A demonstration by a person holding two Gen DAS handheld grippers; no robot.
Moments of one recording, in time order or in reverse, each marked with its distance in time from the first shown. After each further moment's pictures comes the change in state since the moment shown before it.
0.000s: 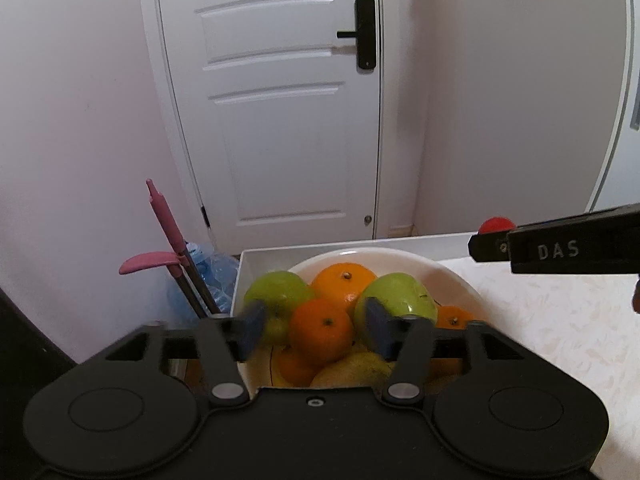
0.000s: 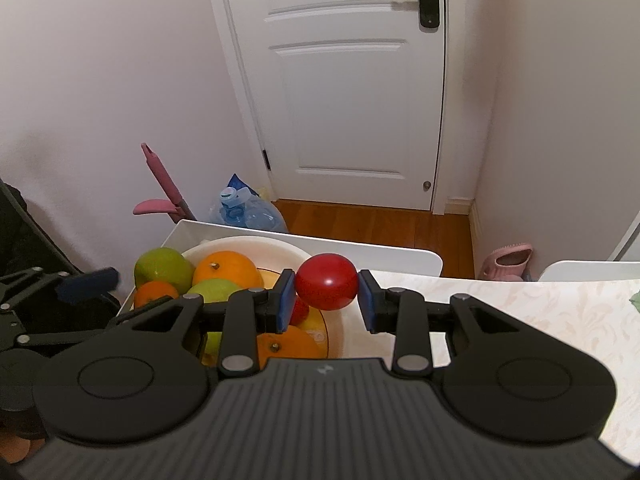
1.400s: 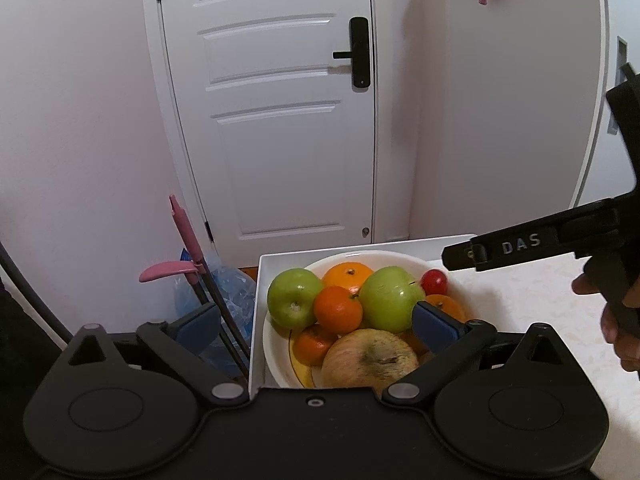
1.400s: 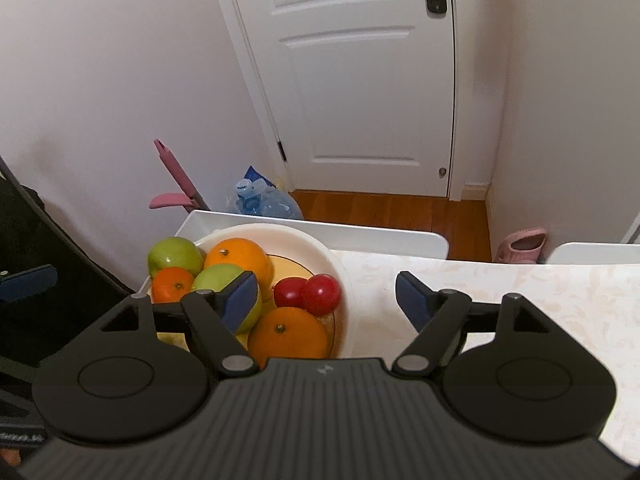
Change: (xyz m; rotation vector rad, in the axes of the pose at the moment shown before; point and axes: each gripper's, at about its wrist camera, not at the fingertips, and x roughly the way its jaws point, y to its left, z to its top) left arm -0.050 0.007 -0.009 0.020 -0.044 -0.002; right arm -0.014 -0.014 -0.003 0.023 0.028 0.065
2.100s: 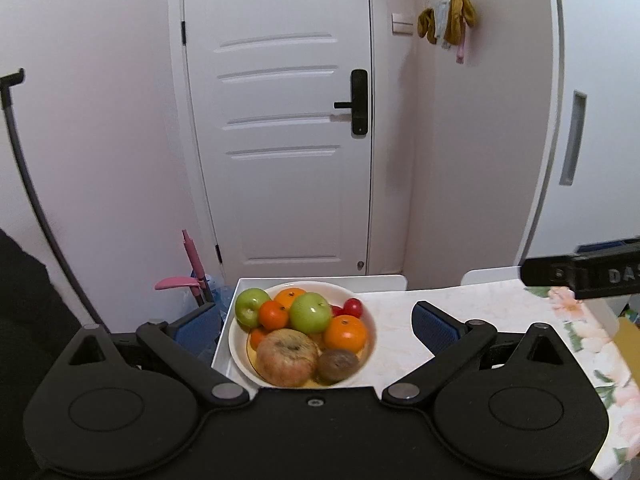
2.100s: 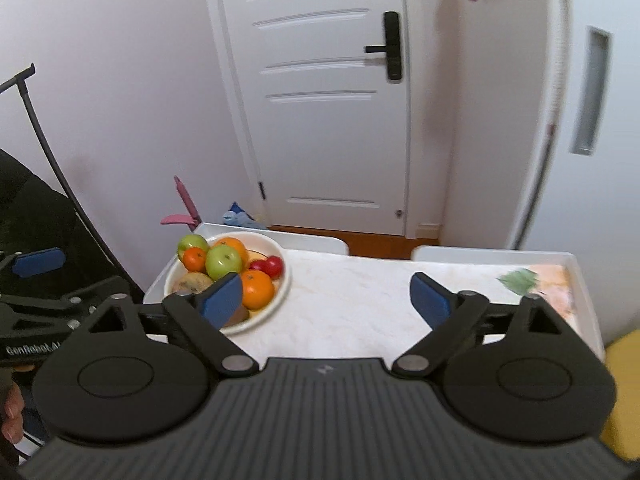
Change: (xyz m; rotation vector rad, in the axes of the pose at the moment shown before) left arm -0.144 -0.085 0.011 -0.076 -0.092 0.052; right arm -0.219 -0.042 -0.044 -0.035 -0.136 -0.077
